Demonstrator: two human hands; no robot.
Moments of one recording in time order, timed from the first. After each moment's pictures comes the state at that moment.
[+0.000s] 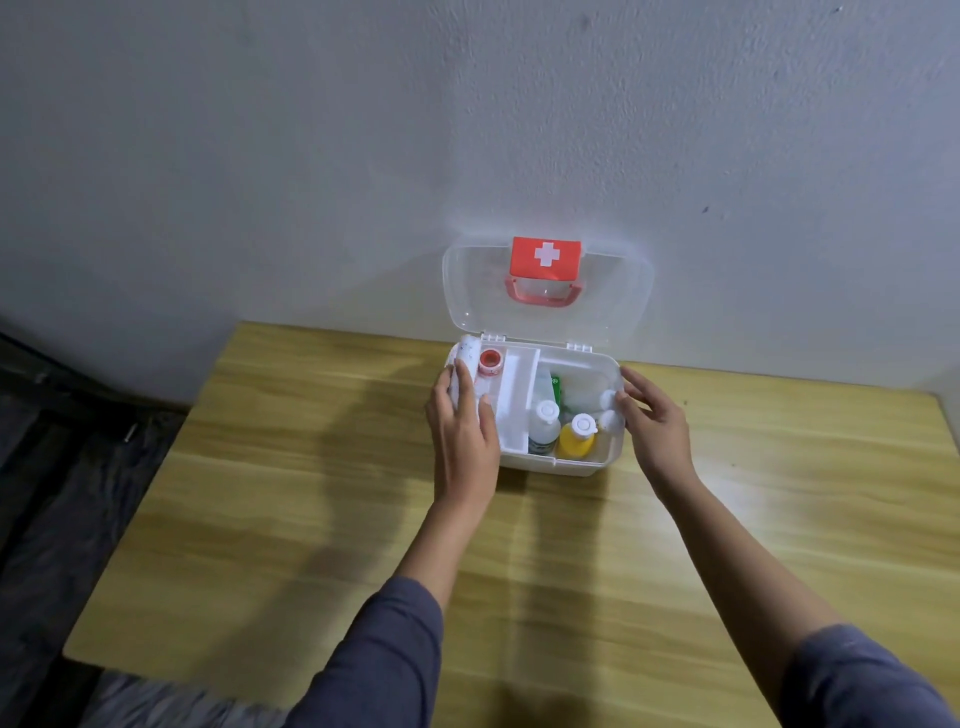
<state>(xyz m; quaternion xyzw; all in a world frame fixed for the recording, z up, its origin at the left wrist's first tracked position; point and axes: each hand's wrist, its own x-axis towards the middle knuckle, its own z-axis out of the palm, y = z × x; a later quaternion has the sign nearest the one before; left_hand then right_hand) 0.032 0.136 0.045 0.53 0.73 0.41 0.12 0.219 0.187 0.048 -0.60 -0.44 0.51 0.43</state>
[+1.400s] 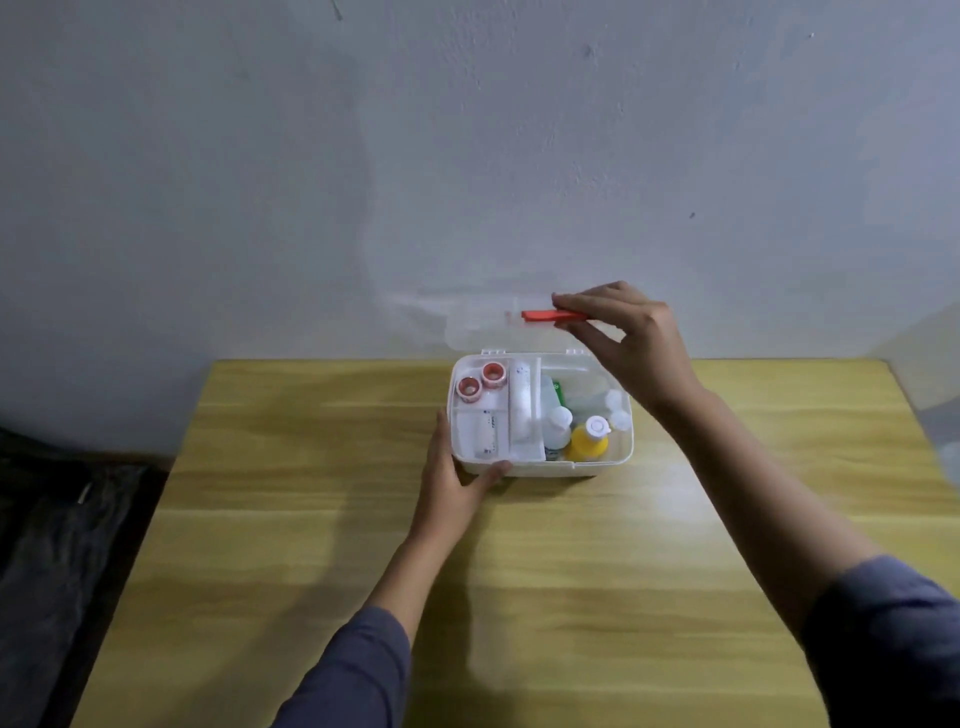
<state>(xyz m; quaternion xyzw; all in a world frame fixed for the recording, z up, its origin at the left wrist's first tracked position) -0.027 0.113 0.022 0.49 0.64 0.41 0.41 0.168 0.218 0.156 -0.43 -0.79 0.14 0.41</state>
